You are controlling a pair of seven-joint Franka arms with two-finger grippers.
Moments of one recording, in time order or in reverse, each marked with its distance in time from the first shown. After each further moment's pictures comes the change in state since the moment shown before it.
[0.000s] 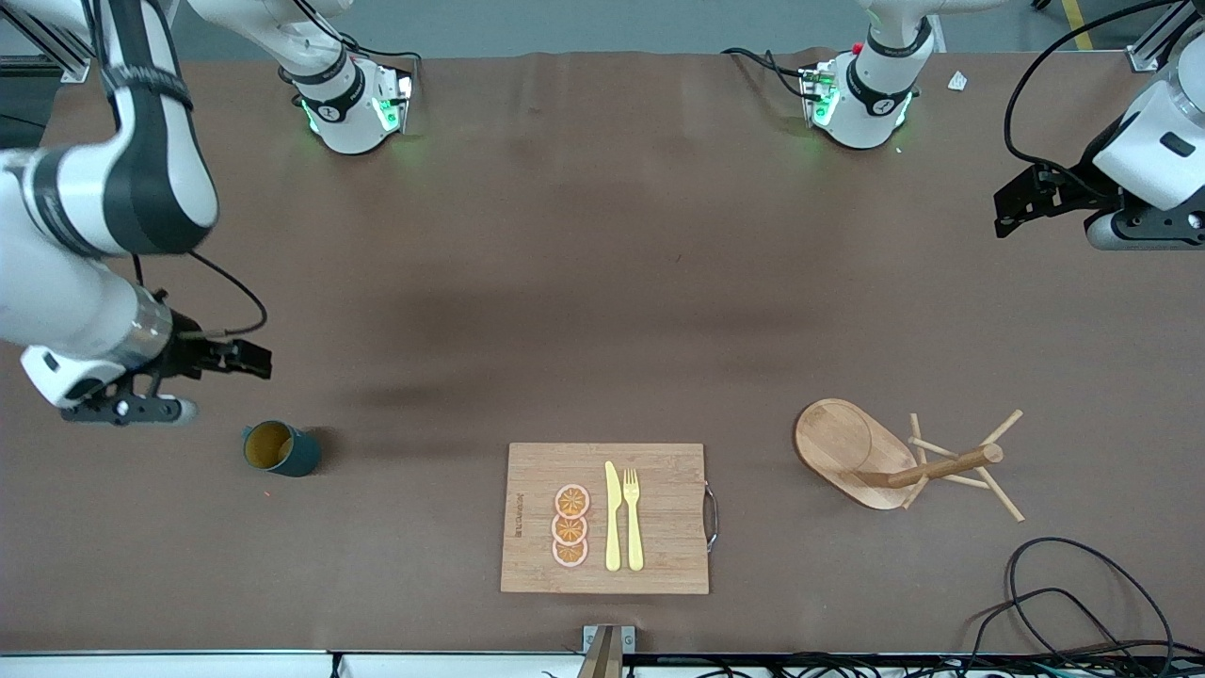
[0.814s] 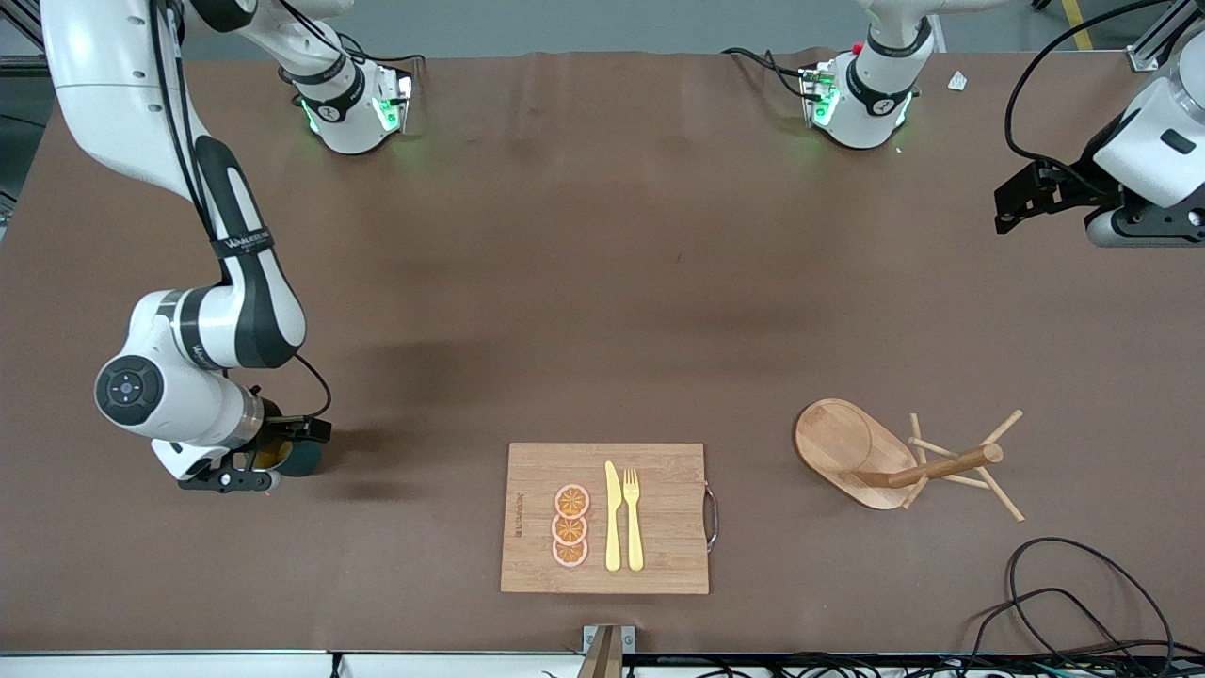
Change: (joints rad) left arm -0.001 -0.003 -0.002 0.010 0.000 -0.018 0.000; right arm -0.004 0.284 -0.003 0.003 0.001 0.288 0.001
